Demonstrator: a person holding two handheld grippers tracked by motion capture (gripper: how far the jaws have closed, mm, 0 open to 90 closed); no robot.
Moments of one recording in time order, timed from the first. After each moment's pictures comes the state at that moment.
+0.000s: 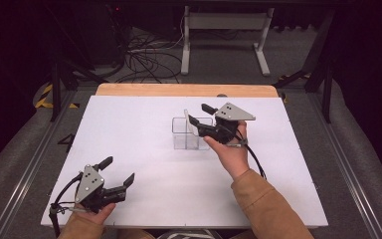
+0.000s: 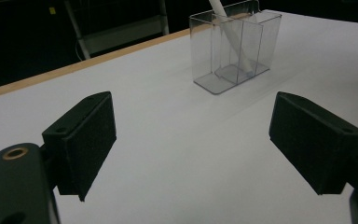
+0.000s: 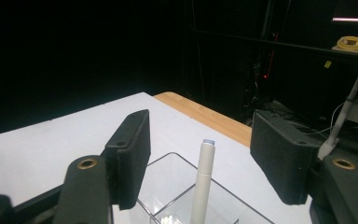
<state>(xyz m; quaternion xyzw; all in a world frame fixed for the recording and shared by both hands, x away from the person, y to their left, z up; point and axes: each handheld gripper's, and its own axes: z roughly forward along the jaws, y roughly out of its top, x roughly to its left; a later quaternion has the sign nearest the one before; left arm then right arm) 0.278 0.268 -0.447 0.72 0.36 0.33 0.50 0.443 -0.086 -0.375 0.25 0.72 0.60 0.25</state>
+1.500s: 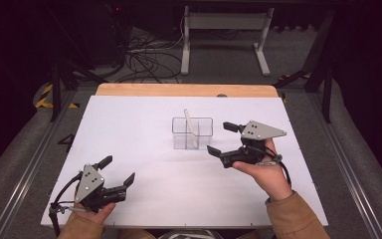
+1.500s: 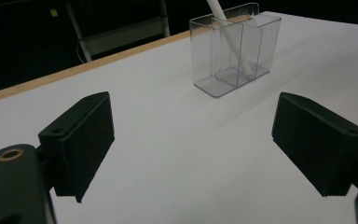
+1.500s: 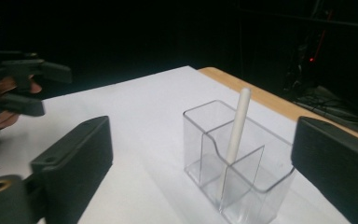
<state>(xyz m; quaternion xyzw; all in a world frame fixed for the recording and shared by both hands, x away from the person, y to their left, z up) 0.277 0.266 -0.443 0.71 0.36 0.34 0.50 0.388 -0.148 -0.375 0.20 0.76 0.59 0.18</state>
